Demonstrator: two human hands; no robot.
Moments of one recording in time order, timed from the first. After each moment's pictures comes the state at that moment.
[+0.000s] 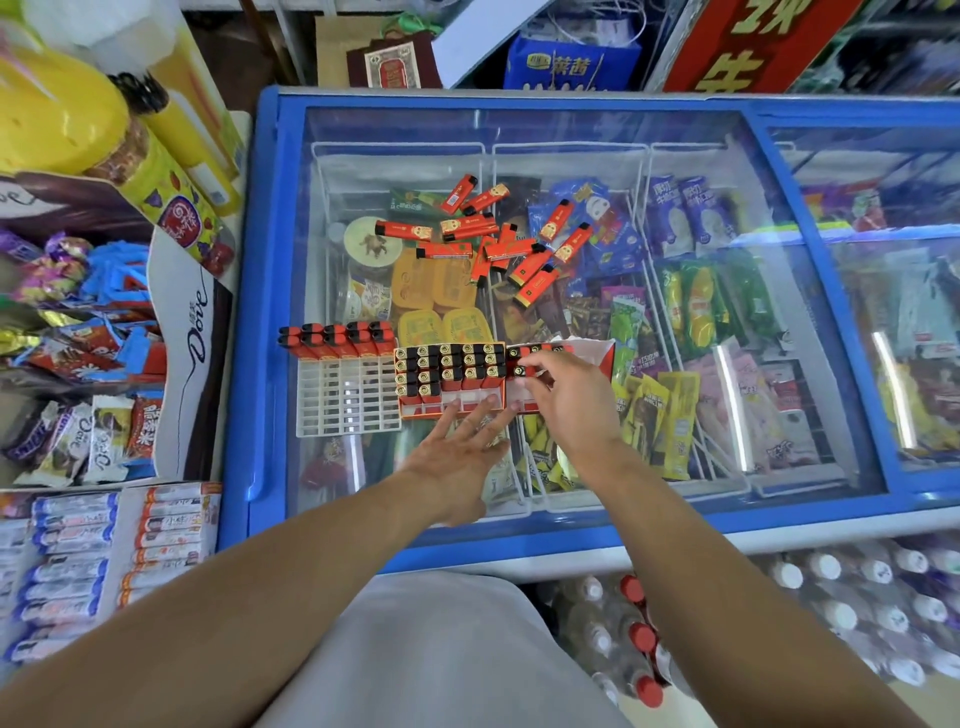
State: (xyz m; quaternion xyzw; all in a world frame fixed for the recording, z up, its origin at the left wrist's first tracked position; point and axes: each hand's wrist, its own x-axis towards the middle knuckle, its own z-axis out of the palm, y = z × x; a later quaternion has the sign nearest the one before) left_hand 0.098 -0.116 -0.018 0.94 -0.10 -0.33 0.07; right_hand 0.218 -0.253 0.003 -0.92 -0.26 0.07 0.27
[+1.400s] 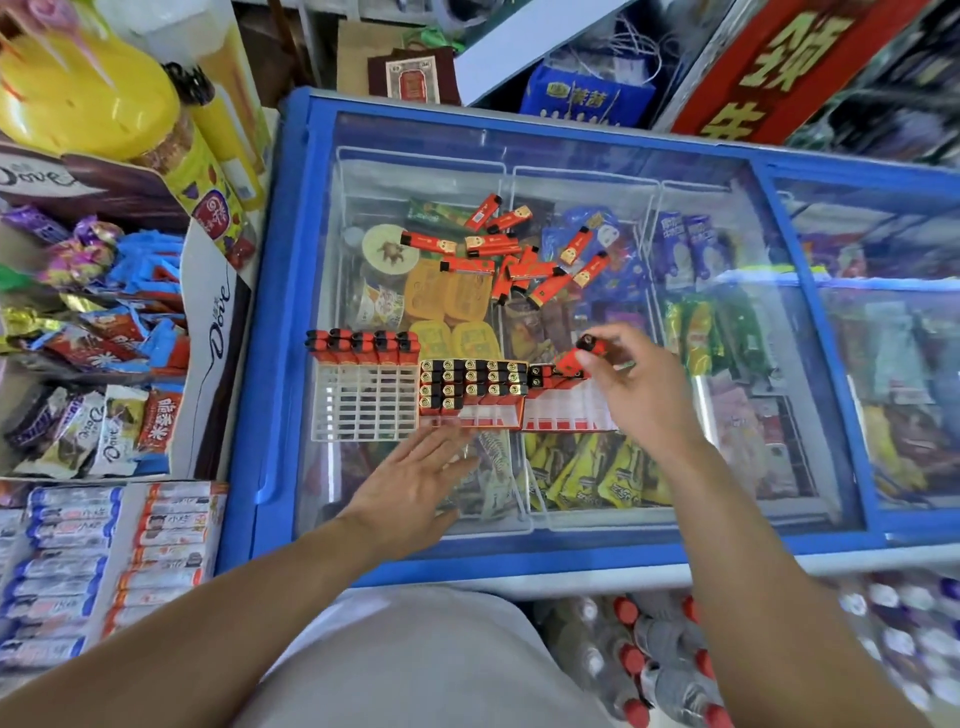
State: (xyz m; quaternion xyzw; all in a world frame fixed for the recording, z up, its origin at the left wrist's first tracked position) left_hand 0.042 -0.070 -0.005 0.97 -0.06 -0.20 0.15; right_hand 0.242 -0.257 0.082 -0.91 -0.19 0.13 0.35
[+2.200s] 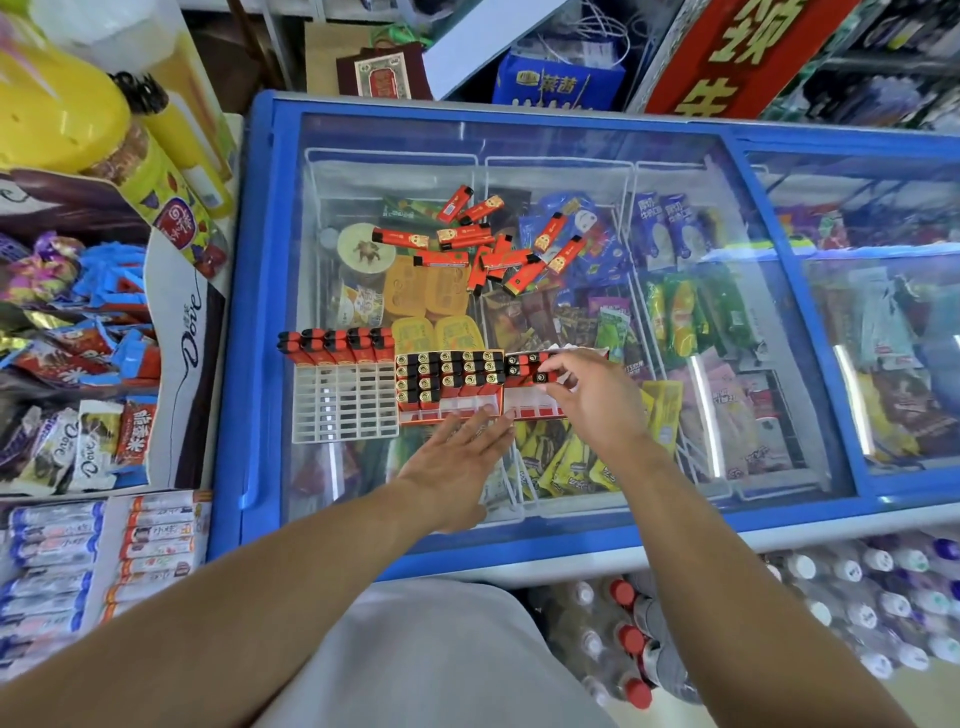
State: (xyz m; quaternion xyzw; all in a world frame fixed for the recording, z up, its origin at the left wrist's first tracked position) left_hand 0.093 -0.113 -0.007 0.94 -0.10 -0.30 0.10; right_hand 0.236 -0.273 0.026 -0.94 -0.25 0.11 0.19
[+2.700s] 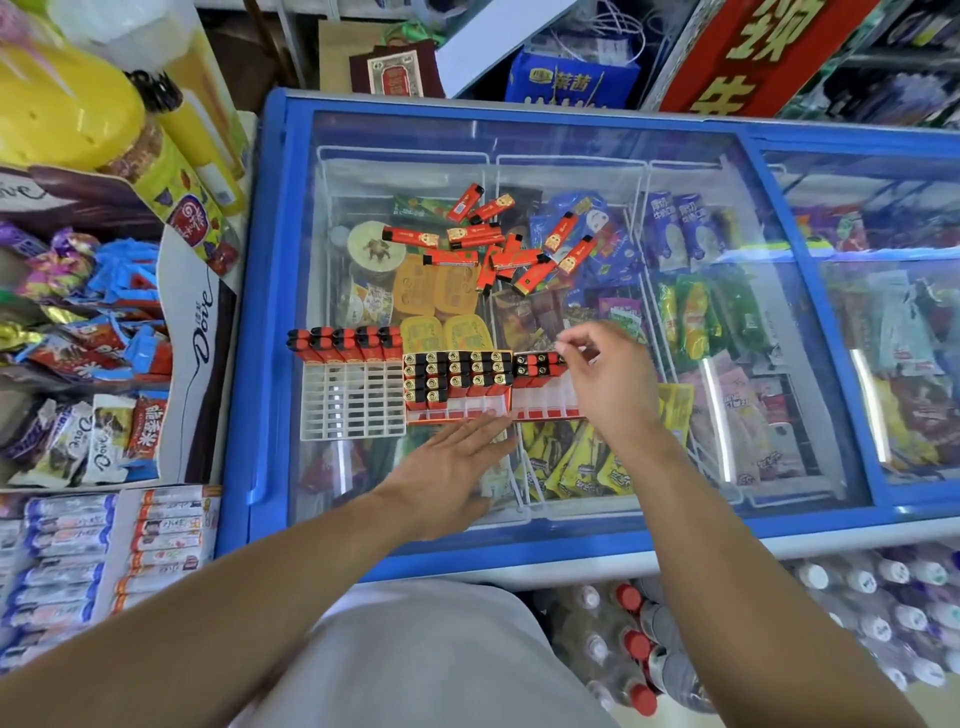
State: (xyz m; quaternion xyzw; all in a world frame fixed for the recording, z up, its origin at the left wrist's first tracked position) left_hand 0.074 -0.095 -0.006 0.95 -0.10 -0.20 0.22; right_hand 0.247 -0.258 0.037 -0.93 -0.22 0.03 0.30
